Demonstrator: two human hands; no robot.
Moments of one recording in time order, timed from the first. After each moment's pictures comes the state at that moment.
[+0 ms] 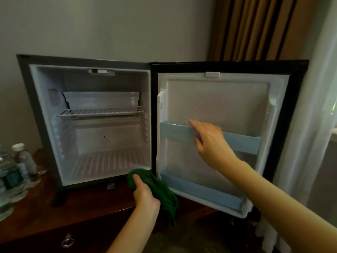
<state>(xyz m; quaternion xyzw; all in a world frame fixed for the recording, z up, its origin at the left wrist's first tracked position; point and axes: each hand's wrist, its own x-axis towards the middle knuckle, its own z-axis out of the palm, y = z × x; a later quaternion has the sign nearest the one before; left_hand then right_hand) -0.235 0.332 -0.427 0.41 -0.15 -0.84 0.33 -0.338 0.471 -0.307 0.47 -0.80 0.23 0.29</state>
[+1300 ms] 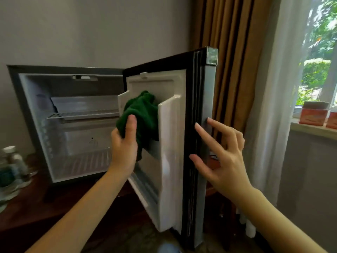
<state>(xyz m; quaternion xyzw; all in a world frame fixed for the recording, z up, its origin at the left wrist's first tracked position) -0.157 0.420 -0.301 0.02 -0.61 -0.59 0.53 -0.258 0.612 -0.336 0.47 -0.67 0.33 0.48</state>
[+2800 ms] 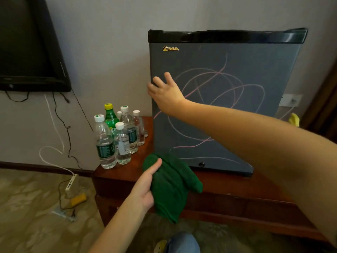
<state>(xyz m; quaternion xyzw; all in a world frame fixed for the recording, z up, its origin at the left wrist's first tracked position) -0.006 0.210 -0.420 0.35 -0.25 -0.85 0.30 -0.144 0.116 -0.264 0.64 -0.58 -0.13 0.50</state>
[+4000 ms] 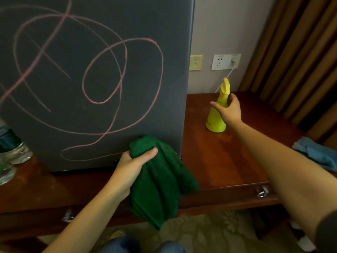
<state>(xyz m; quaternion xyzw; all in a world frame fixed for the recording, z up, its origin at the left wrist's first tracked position) -0.240 0.231 -0.441 0.34 -0.54 -0.71 0.27 -0.606 0.269 -0.453 0.24 -0.83 0.50 0.00</state>
